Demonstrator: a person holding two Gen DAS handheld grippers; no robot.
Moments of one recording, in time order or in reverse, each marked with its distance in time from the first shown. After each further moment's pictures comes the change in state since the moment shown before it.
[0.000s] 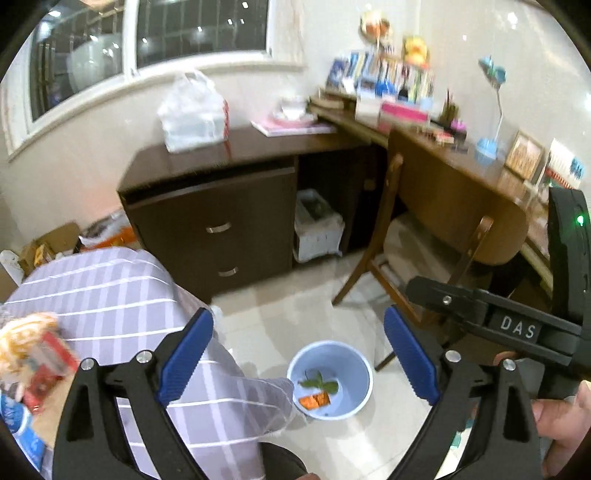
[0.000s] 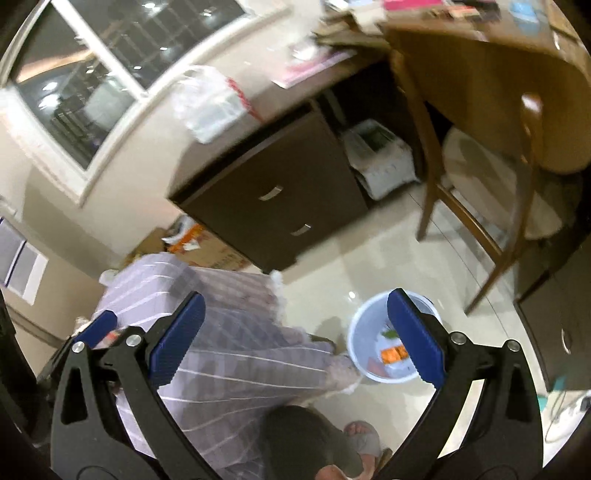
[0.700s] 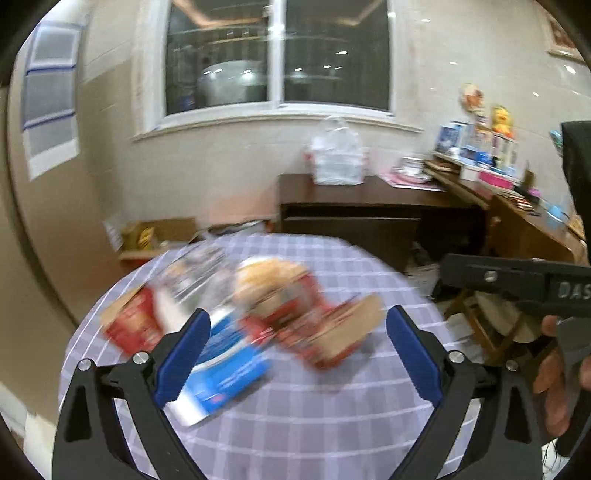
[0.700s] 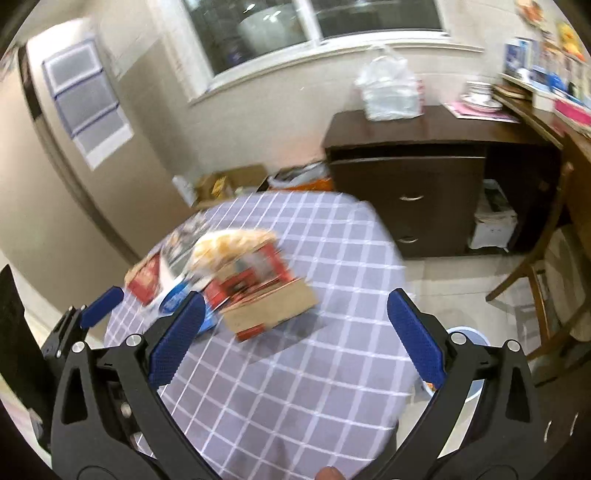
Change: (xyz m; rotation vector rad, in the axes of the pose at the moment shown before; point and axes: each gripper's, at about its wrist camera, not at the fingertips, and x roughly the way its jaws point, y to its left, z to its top) left arm -0.178 0.195 -0.111 -0.198 -0.178 0.328; right arm -0.018 0.260 -0.113 -0.516 0.079 0.181
